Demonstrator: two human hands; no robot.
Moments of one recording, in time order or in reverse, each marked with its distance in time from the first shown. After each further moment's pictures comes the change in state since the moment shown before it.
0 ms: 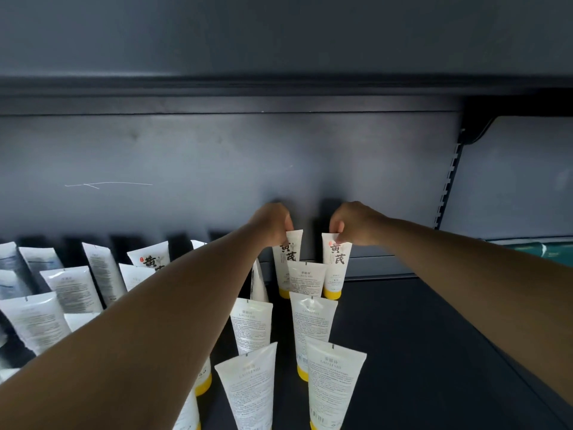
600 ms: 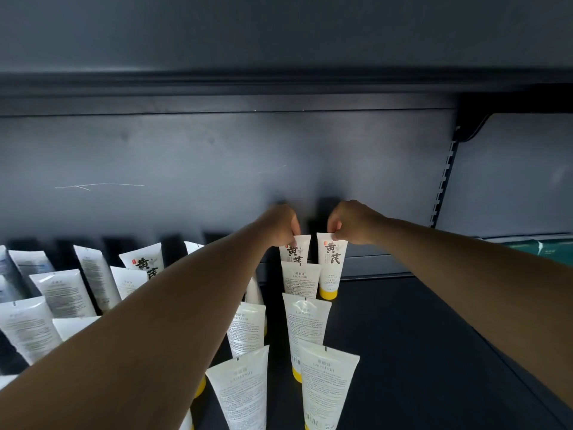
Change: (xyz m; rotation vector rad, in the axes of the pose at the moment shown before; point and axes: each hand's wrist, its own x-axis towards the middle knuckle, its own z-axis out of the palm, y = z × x) left_hand 0.006 0.018 0.006 -0.054 -0.070 0.054; right_hand 0.005 0.011 0.006 0.076 0.036 0.008
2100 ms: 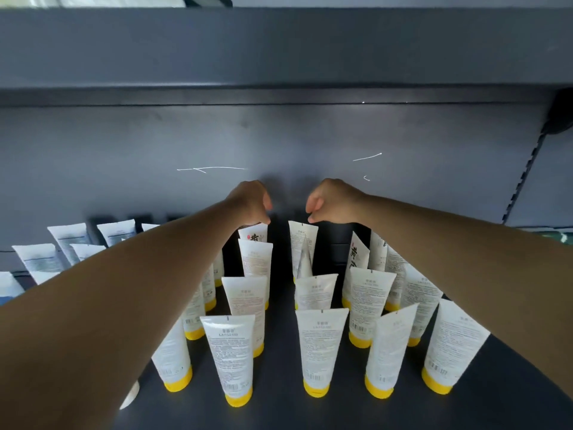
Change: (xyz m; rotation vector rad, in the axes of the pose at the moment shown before) left_hand -0.113 -0.179 -0.085 -0.009 0.162 -0.179; right_hand 0.015 -0.218 0.018 0.067 0.026 -0.102
